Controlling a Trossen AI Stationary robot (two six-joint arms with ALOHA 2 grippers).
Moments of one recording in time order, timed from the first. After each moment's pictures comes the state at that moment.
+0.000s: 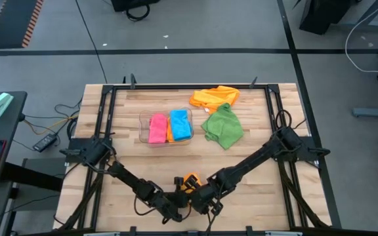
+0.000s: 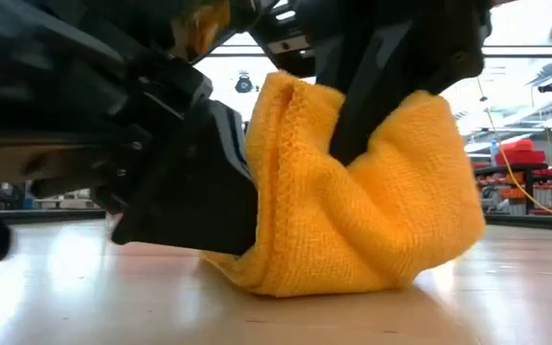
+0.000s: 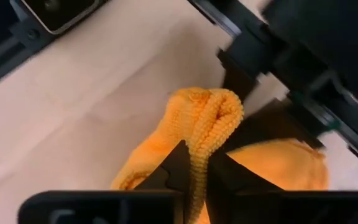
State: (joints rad) left arm -0.65 2.14 1.13 0.35 -0.61 -0.21; right arm 0.50 2.07 1.52 -0.50 0.04 -0.34
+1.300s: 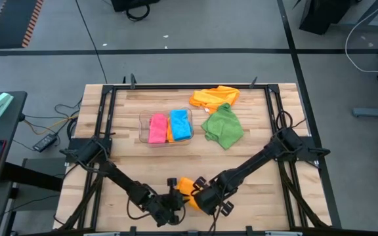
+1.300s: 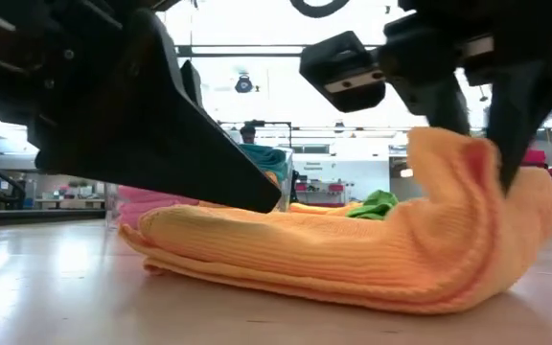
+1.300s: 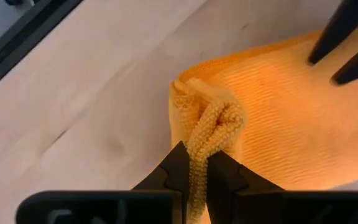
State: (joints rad) left arm -0.71 2.07 1.13 0.22 -0.73 -0.38; right arm 0.53 2.07 1.51 -0.70 -0.08 -0.26
